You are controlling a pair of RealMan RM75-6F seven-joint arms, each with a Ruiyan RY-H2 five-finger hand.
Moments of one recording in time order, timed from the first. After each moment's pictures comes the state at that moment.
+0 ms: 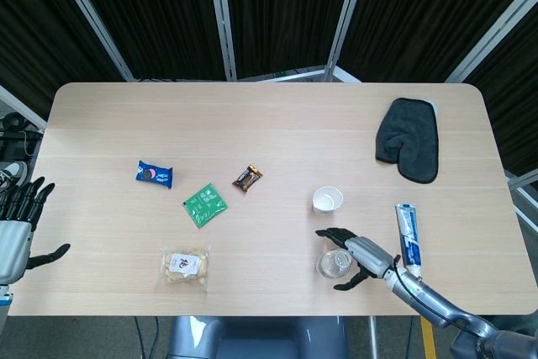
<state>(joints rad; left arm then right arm) -0.10 -1.12 -0.04 -1.63 1.54 1.50 0.06 0.55 -1.49 -0.16 -1.23 -1.78 1.02 0.80</state>
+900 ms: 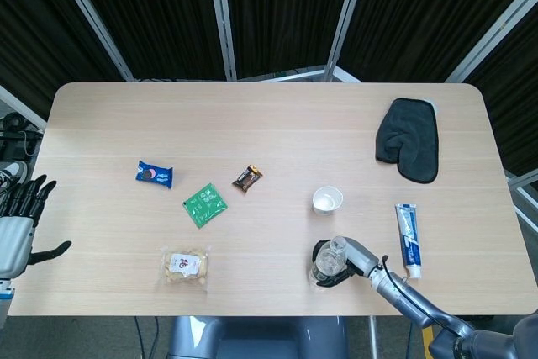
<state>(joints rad) -0.12 -1.13 -0.05 -1.61 1.50 1.46 0.03 0.56 -1.57 -0.15 -1.23 -1.67 1.01 0.93</state>
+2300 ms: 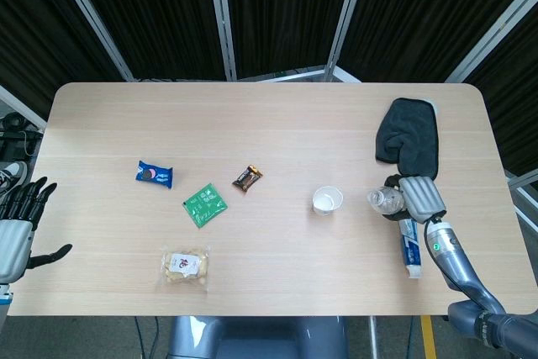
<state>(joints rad) -0.11 -1.11 -0.03 -1.65 1.53 1.48 0.02 0.53 -1.44 0.09 -1.18 -1.29 1.02 0.08</state>
